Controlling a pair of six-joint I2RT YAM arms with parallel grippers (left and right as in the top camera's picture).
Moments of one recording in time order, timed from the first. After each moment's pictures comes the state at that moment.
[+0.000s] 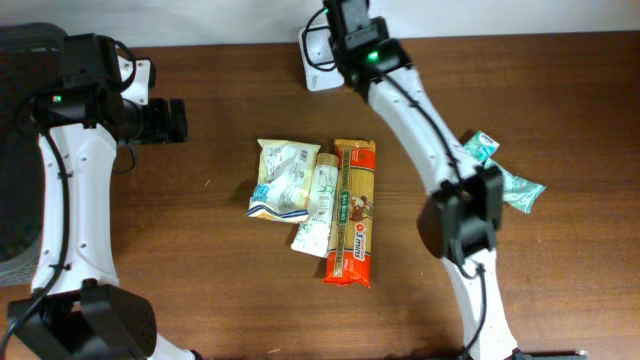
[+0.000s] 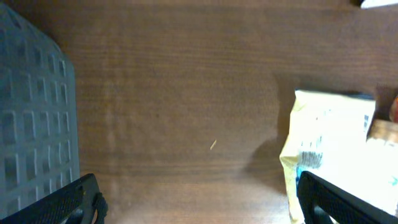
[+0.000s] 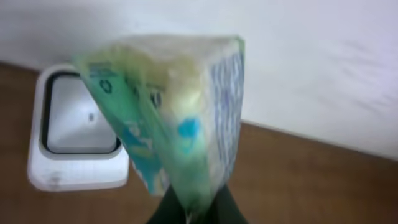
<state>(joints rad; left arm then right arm) 0.14 1.74 1.76 -1.11 0.08 0.08 0.41 2.43 2.37 -0.63 0.50 -0.09</state>
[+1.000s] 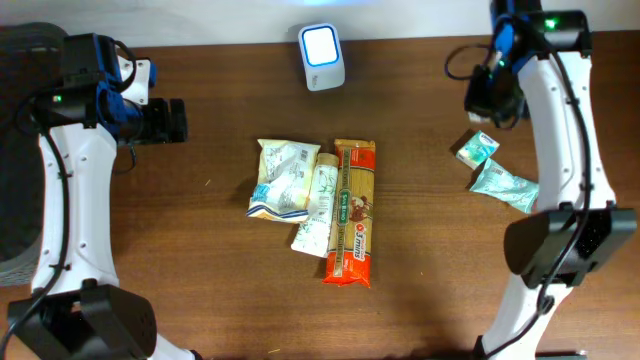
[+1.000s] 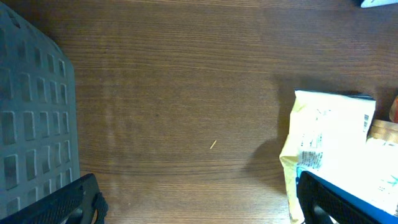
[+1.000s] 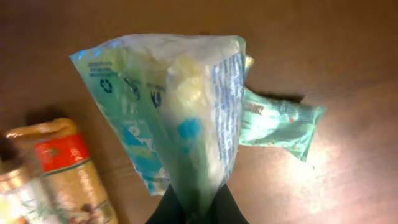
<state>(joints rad) 0.14 1.74 1.76 -1.11 0.08 0.08 -0.03 2.08 2.22 -1.56 0.11 0.36</state>
